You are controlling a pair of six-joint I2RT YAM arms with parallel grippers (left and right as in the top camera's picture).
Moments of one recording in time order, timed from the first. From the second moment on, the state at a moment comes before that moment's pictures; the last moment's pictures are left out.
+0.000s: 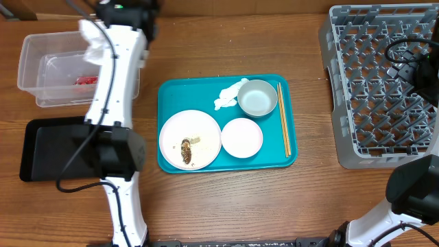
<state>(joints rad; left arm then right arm) -0.09 2.24 2.38 -1.35 -0.59 -0.83 -0.35 1.88 1.95 -1.39 0.22 0.41</state>
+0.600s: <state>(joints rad) 0.10 2.24 2.38 -1.32 -0.50 -0.76 -0.35 1.88 1.95 -1.39 0.22 0.41</state>
